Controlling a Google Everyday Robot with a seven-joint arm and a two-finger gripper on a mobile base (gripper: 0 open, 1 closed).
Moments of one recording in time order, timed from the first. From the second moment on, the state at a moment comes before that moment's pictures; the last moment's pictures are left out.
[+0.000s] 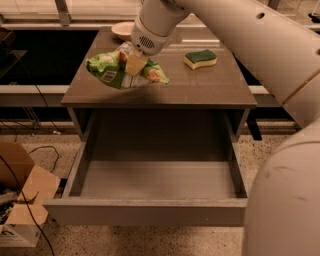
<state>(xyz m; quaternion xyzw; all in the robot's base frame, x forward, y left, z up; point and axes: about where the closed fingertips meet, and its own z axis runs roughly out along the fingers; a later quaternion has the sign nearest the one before) 0.668 0.058 0.928 -0.61 0.74 0.07 0.27</state>
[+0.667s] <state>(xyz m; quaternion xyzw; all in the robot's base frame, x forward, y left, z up) 0.730 0.044 0.911 -0.60 0.75 0.07 0.27</state>
